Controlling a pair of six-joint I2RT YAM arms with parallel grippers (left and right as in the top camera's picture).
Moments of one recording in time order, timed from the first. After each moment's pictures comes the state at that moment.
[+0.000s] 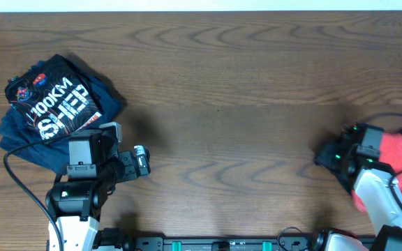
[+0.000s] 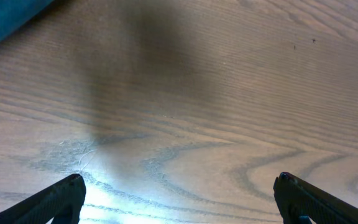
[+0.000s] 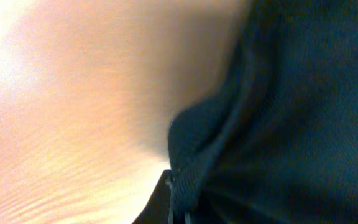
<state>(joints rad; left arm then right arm) 0.01 0.84 0.70 -0.89 0.21 -0.23 -0.22 1.30 0.50 -0.28 -0.31 0.36</state>
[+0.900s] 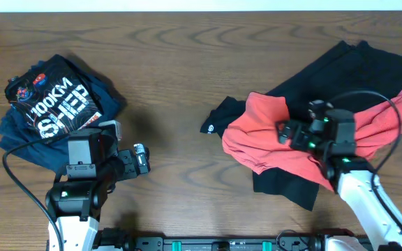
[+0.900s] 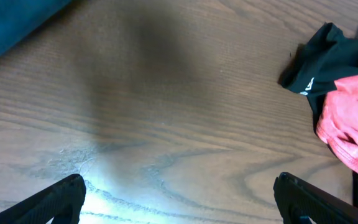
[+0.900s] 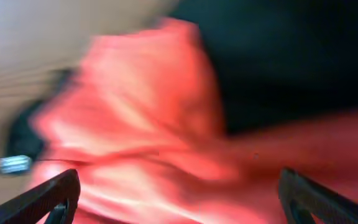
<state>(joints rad) 0.01 0.84 0.70 -0.86 0.21 -0.23 0.00 1.24 0.51 -0.14 -0.26 0.38</state>
